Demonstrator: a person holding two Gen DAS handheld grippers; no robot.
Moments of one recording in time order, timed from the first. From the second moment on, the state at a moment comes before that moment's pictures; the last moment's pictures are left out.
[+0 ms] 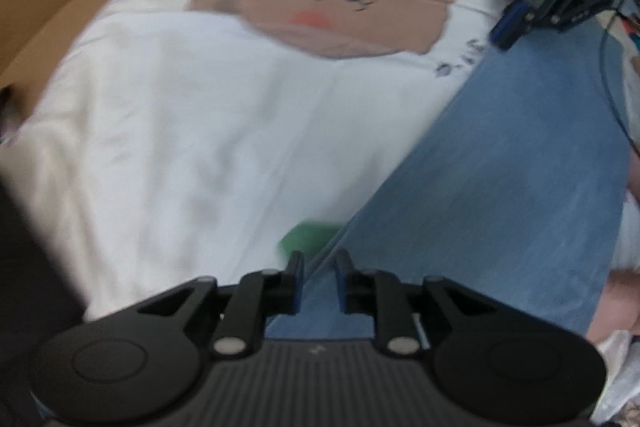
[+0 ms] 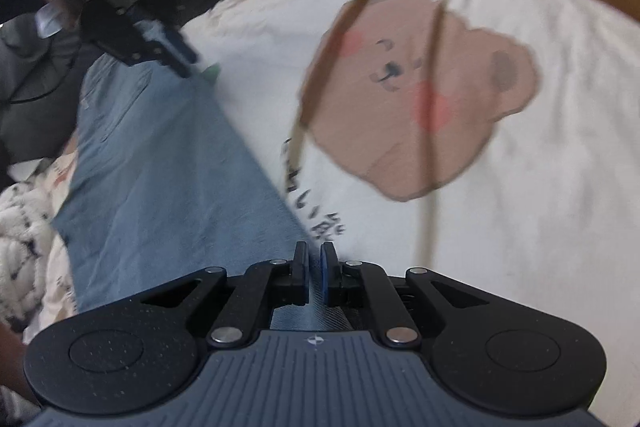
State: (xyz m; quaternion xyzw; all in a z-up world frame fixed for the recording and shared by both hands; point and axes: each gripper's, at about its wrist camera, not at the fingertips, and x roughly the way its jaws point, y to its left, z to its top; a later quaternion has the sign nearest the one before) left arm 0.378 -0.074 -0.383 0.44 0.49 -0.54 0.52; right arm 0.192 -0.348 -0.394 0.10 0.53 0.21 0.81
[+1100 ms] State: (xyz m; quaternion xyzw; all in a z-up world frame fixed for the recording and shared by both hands) left arm 0.327 -0.088 -0.348 0.33 0.47 -0.43 0.70; right arm 0.009 -0.443 -0.341 0.18 0.46 -0.04 0.87
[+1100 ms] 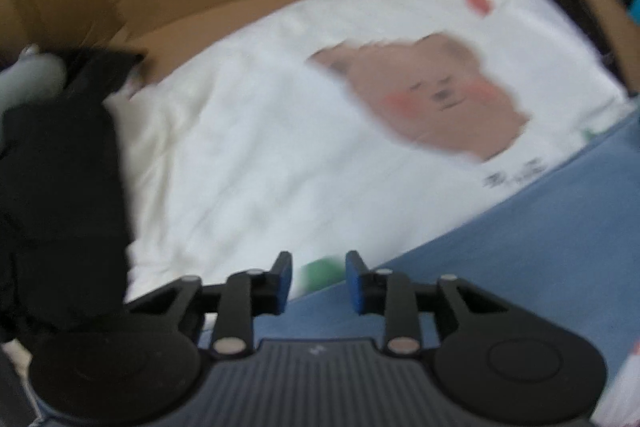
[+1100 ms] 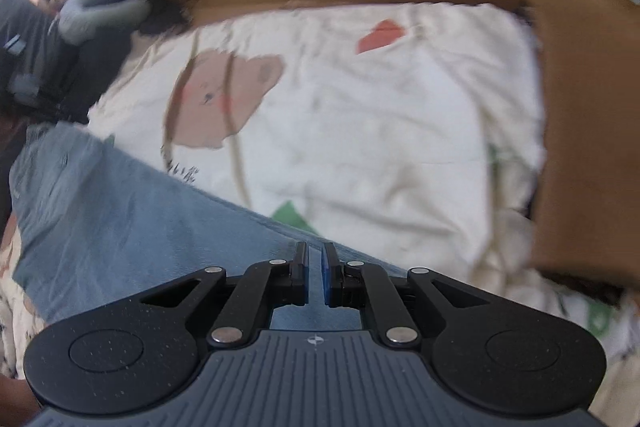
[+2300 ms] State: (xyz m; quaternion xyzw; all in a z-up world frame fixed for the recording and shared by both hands) left arm 0.172 -0.253 -0.425 0.33 0.43 -0.66 0.52; right arm -0.060 -0.520 -0.390 0.09 0.51 -0.20 0.83
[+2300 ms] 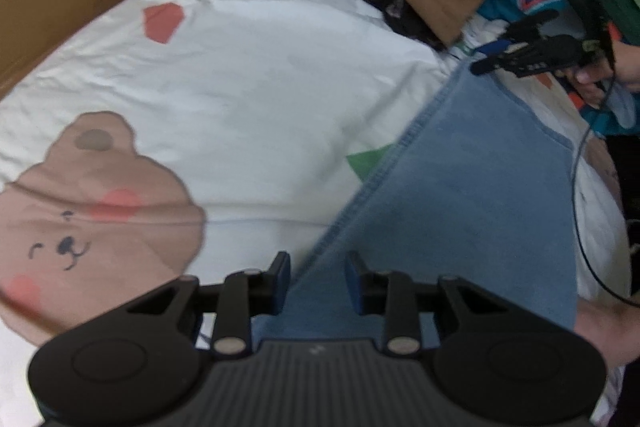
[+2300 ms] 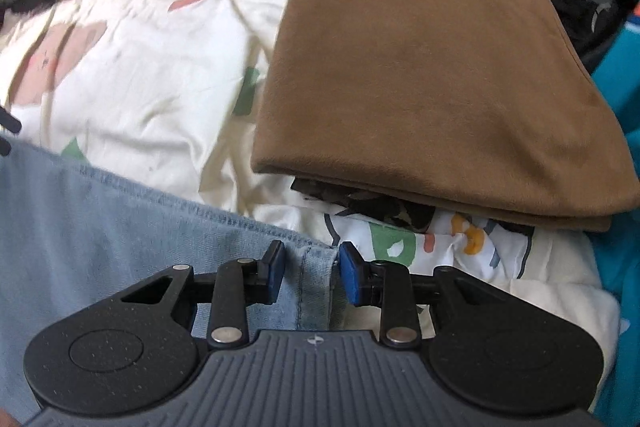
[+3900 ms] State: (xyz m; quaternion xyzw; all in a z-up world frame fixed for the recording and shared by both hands) left arm 0.172 -0.254 -0.444 0.32 0.40 -0.65 0.56; right arm -0.042 -0.525 -0.396 0.07 0.51 -0.25 0.82
